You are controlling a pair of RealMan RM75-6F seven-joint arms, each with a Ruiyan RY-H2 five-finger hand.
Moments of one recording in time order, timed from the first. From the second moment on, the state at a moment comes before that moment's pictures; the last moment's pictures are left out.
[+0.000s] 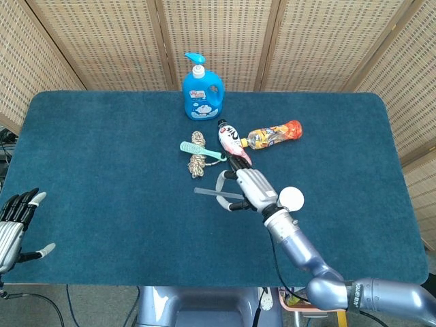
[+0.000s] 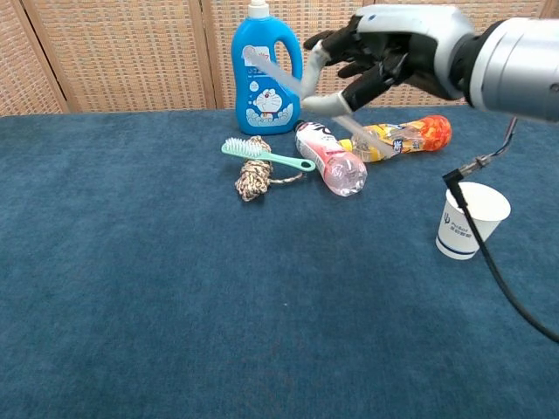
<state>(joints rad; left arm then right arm) -0.10 -1.04 0.01 -1.66 1.58 1.47 -0.08 0.75 -1.39 0.41 -1.89 -0.93 0.93 -0.02</state>
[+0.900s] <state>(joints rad) -0.10 -1.05 0.02 -1.67 1.58 1.46 -0.05 0.54 -1.36 0.41 -1.54 -1.11 0.73 0.71</state>
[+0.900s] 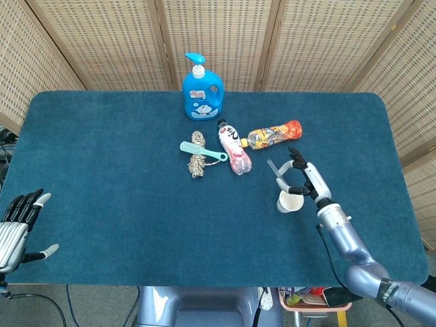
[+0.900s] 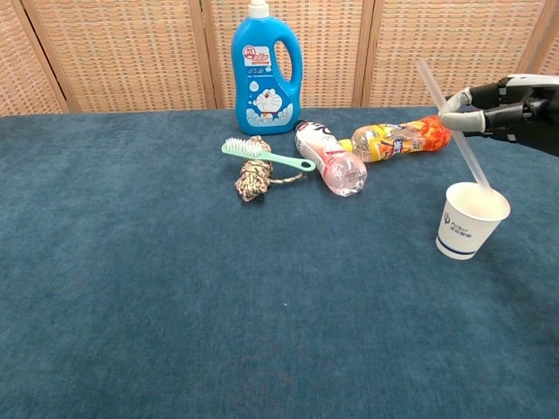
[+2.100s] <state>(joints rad) -0.10 -1.04 0.02 -1.67 1.57 1.45 -0.06 0.56 -1.45 0.31 -1.34 -1.28 0.72 0.91</state>
